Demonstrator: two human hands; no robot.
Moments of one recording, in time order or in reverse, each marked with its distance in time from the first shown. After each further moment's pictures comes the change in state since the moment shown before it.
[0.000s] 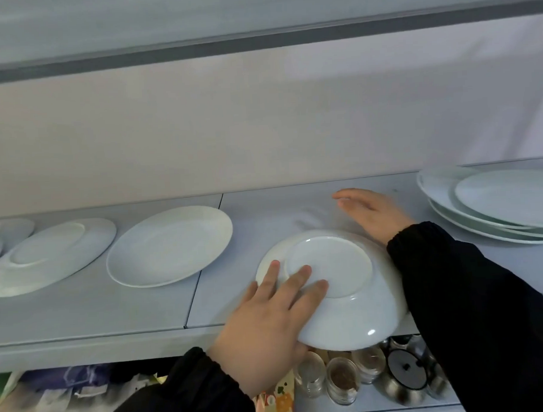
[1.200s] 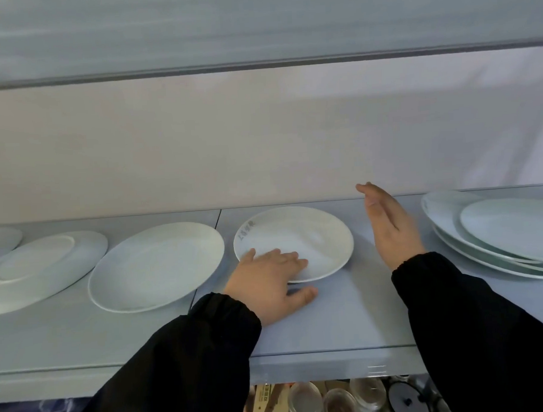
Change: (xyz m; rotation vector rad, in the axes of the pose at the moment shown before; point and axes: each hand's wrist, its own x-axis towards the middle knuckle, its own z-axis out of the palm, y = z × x) left_hand 0.089 -0.060 0.005 -0.135 -0.236 -0.205; right_hand -0.002 -0.008 -0.002 0.212 0.318 -0.074
